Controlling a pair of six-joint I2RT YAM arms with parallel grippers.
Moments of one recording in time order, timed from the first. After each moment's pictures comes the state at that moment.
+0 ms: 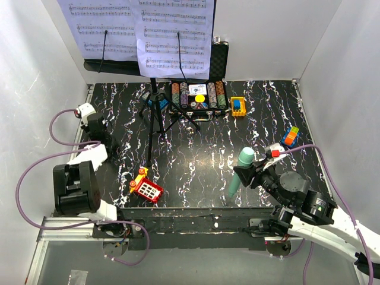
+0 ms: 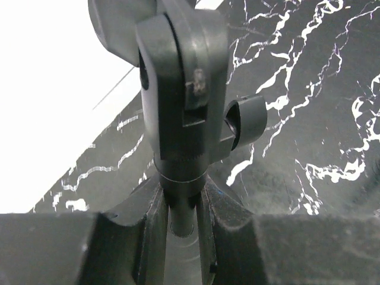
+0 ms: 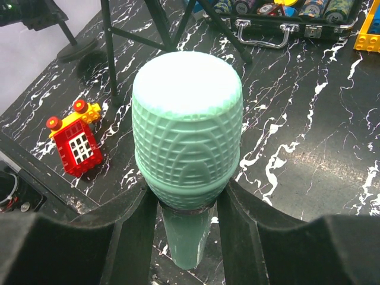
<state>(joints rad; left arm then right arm) 0.12 1.45 0.75 0.23 -0.50 -0.24 1.09 0.29 0.56 -0.45 0.41 0.39</state>
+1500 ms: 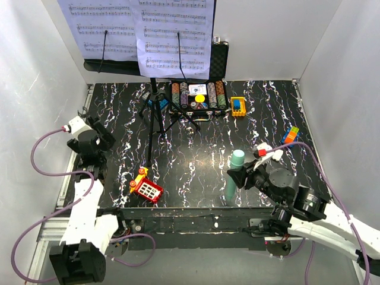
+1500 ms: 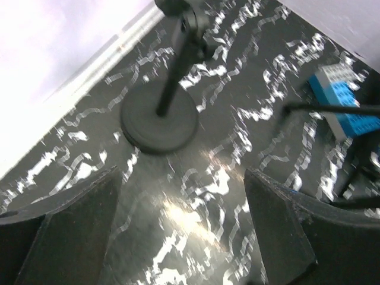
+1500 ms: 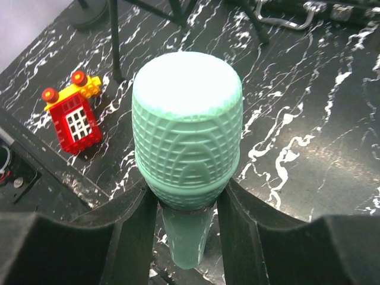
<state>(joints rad) 0.13 0.88 0.63 -0.10 -0.38 -0.33 1.09 0.37 0.55 -0.44 0.35 0.36</state>
